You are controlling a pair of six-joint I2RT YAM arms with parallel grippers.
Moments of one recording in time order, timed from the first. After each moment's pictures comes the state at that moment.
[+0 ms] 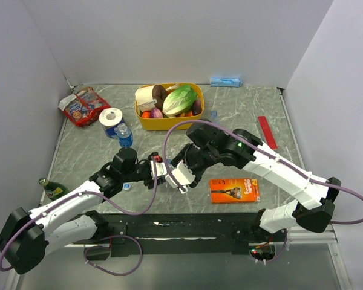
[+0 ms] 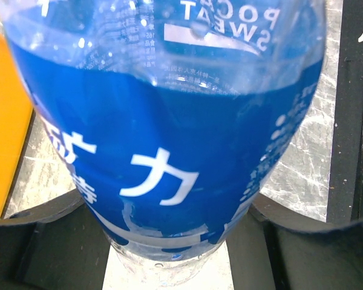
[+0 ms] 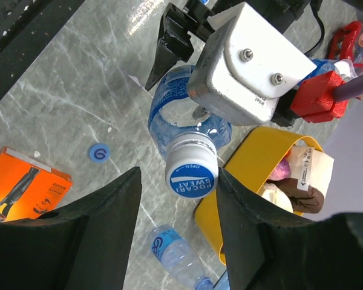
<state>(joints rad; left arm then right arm) -0.68 0.98 0.51 0.02 0.51 0.54 1.01 1.36 1.54 -1.10 -0.35 -1.38</state>
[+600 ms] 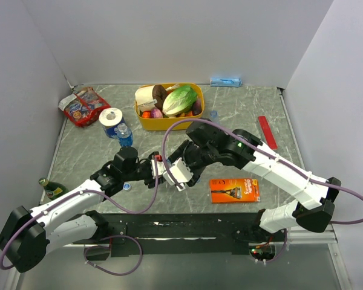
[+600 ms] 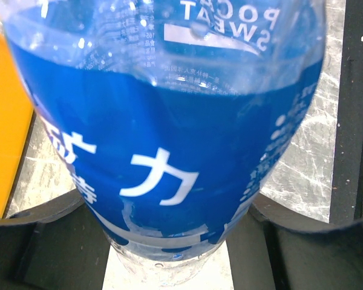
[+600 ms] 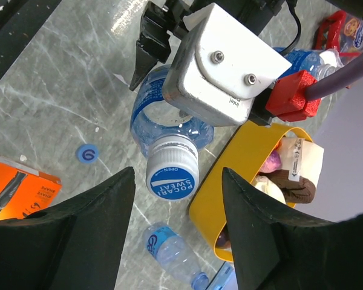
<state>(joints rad) -0.68 1.00 0.53 0.02 0.51 0.55 1.01 1.36 1.54 -1.05 -0.32 -1.34</state>
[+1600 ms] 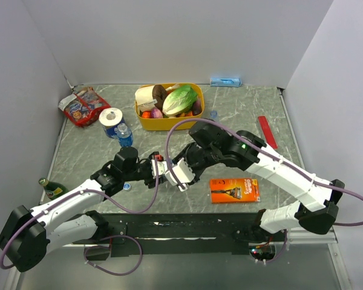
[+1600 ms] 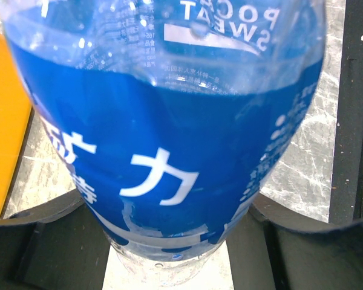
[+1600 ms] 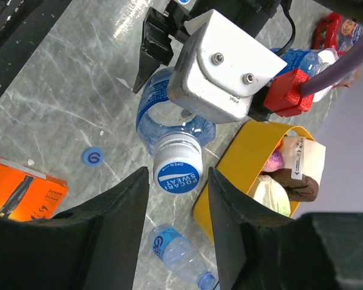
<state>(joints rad) -0.68 1.01 0.53 0.02 0.51 0.54 1.01 1.33 1.52 -1.05 -0.34 -1.31</state>
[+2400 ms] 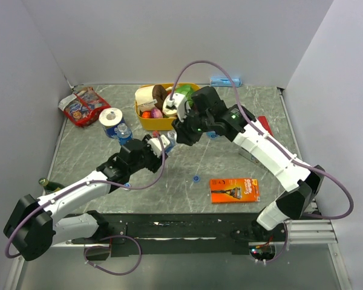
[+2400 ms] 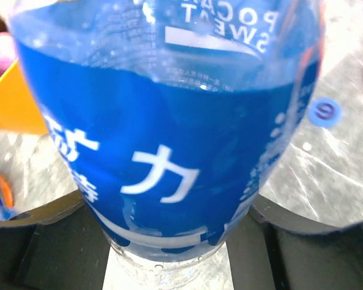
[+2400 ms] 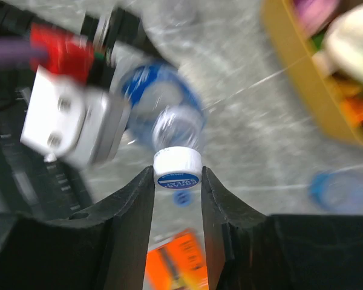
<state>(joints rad) -0.70 1.11 0.64 0.04 0.03 0.25 0.77 1.55 1.70 -0.89 -0.26 -0.26</state>
